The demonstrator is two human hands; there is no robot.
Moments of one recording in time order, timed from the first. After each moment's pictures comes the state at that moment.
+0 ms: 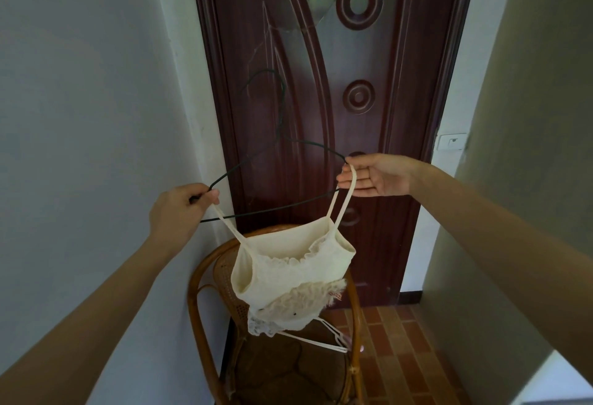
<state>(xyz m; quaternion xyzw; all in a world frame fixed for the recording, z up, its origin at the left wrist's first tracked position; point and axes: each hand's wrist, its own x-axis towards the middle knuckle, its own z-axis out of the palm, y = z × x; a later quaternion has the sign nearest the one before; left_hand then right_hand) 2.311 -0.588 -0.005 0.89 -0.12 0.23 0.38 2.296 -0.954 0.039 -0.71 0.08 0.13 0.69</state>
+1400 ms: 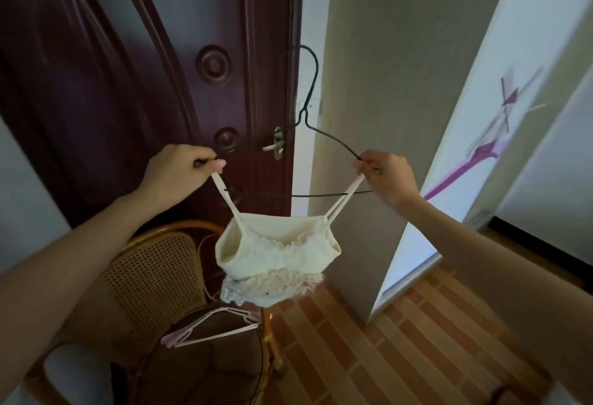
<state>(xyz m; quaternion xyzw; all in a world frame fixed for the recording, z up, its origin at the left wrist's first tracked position) 2.380 -0.774 0.008 0.83 -0.45 0.12 0.30 2.142 -1.041 -0.019 -0.87 0.30 -0.33 0.18</state>
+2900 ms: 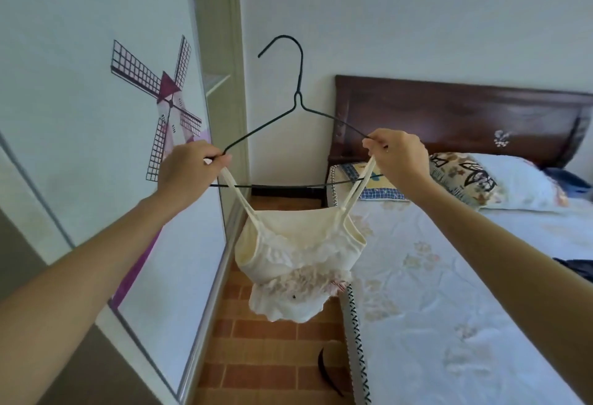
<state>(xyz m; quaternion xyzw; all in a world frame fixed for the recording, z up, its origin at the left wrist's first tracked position) 1.991 -1.519 -0.030 0.54 -0.75 -0.06 0.38 1.650 -1.468 -0.005 -0.61 0.71 -0.35 -0.07</state>
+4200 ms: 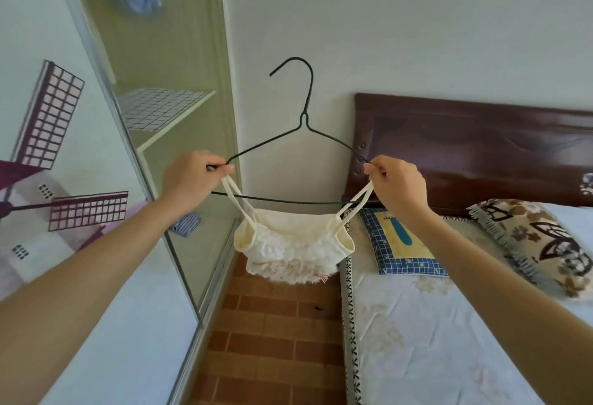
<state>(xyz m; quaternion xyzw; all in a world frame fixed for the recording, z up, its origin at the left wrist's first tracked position) 1.820 -2.006 -0.030 0.56 -0.74 -0.08 0.36 1.484 -1.957 -0.035 -0.62 0.71 -0.33 -0.02</state>
